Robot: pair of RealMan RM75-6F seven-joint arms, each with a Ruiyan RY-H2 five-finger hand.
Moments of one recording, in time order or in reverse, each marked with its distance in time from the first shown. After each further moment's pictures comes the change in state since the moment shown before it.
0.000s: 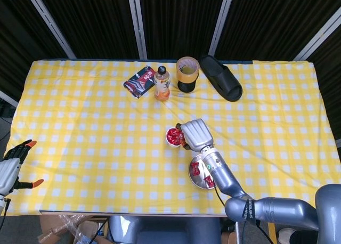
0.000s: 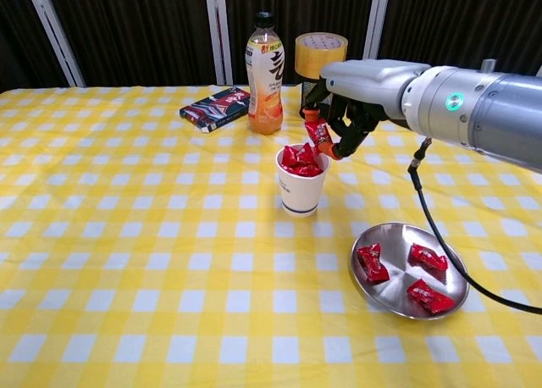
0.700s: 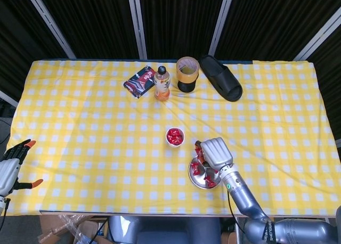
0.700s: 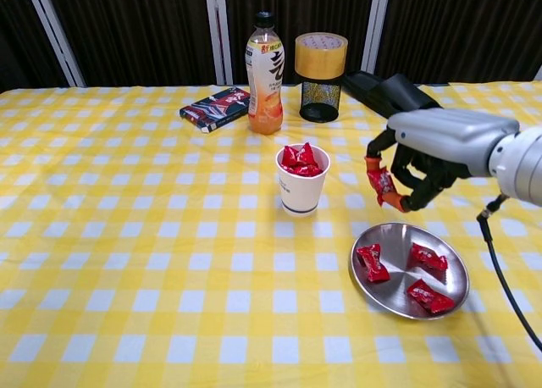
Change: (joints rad) left arm 0.012 -0.014 0.000 0.006 0.014 0.037 0.030; right arm -0.197 0.094 -0.125 -0.146 -0.151 0.097 0.024
